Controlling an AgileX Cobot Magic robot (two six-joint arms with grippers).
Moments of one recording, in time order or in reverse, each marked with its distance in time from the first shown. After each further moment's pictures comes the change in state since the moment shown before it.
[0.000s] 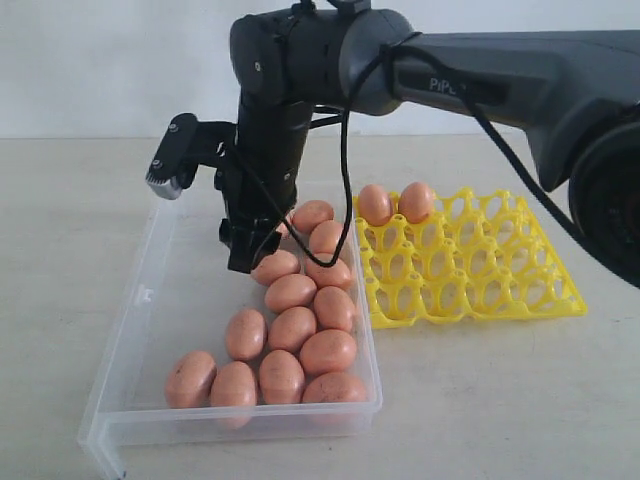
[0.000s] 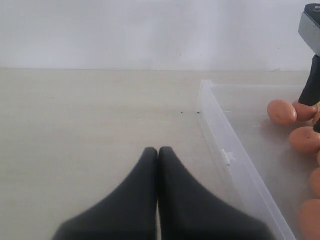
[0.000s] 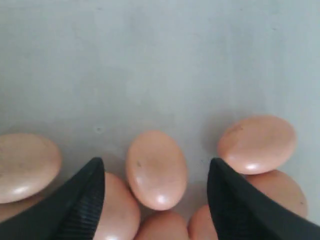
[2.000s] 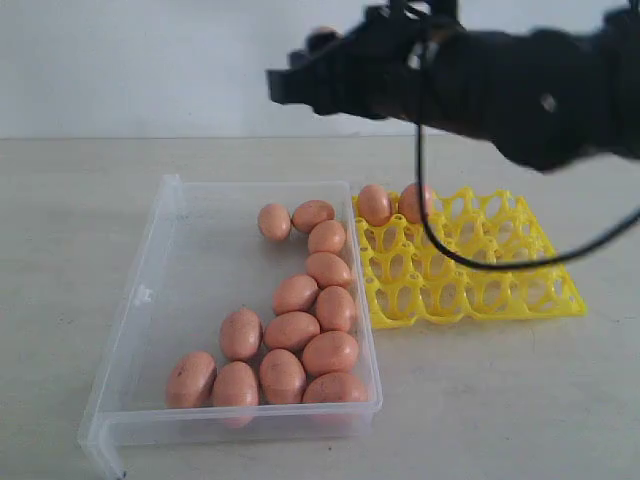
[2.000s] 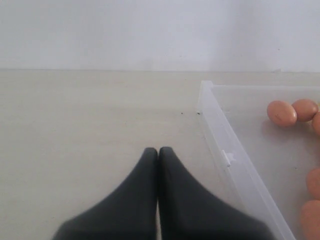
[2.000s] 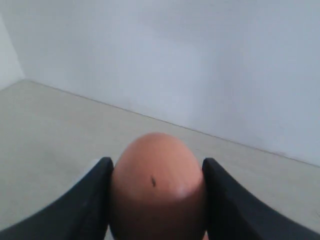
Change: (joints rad) left arm 0.000 0.000 0.000 0.000 -0.004 0.000; right arm -0.095 -0.675 0.970 0.151 -1.291 0.676
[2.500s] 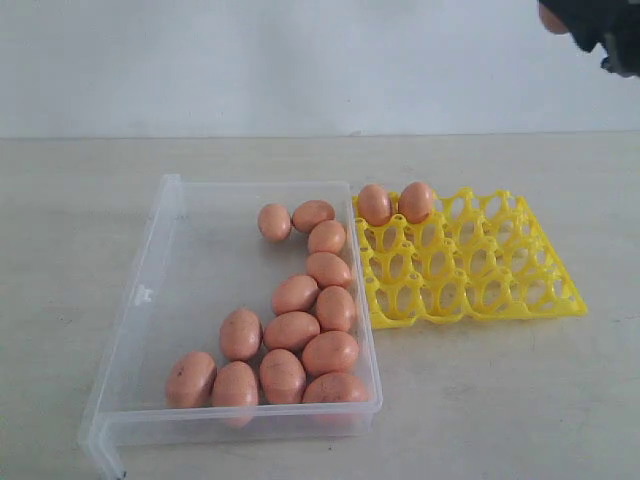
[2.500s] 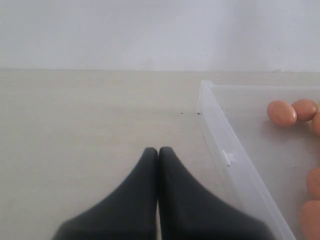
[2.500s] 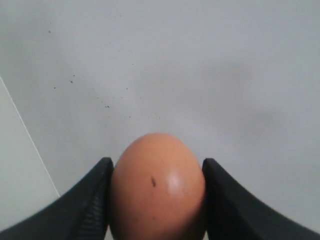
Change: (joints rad) left arm 0.000 0.000 0.000 0.000 0.000 0.000; right arm -0.801 0.033 0.160 -1.102 -0.880 1.112
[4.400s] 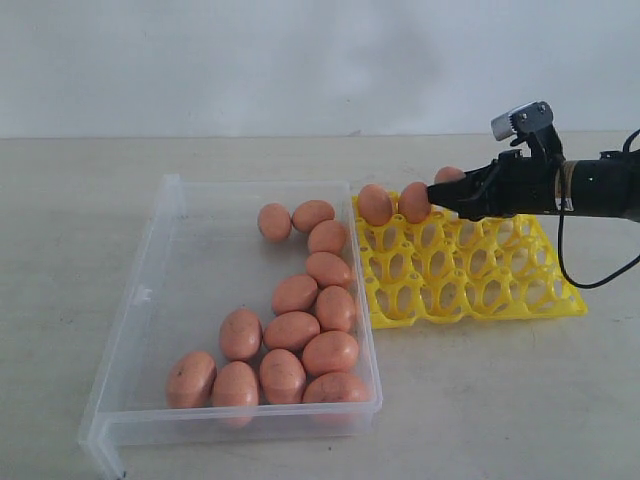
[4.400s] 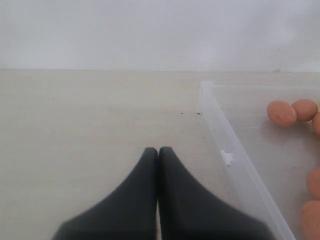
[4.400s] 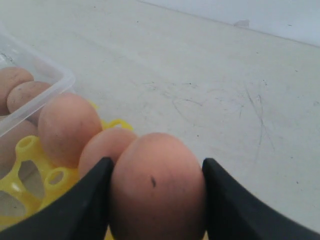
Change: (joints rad) left arm 0.000 0.000 0.000 0.000 0.000 0.000; right arm 0.112 0.604 -0.383 -0.454 0.289 -0.119
